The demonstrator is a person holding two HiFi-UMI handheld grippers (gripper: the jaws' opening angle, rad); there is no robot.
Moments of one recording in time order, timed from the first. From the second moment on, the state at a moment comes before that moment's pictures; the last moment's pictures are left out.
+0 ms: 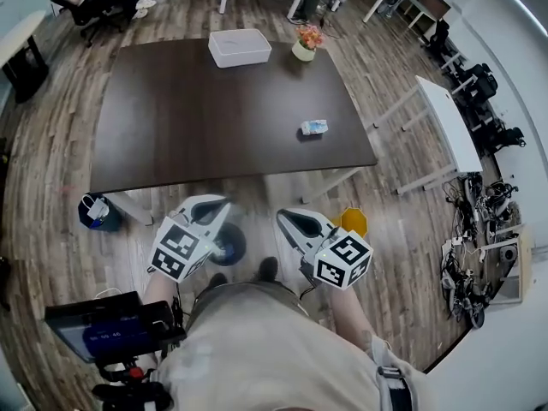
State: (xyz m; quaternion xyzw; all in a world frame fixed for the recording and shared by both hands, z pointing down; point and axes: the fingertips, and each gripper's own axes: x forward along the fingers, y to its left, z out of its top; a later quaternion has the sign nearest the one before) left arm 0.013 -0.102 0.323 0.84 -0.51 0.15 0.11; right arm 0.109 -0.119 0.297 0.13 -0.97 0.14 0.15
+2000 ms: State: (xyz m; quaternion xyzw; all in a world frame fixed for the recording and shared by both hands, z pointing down) left arm 0.078 -0.344 0.370 0.69 -0.66 0.24 0.20; right arm 0.142 -0.621 0.513 -0.06 -0.86 -0.21 0.45
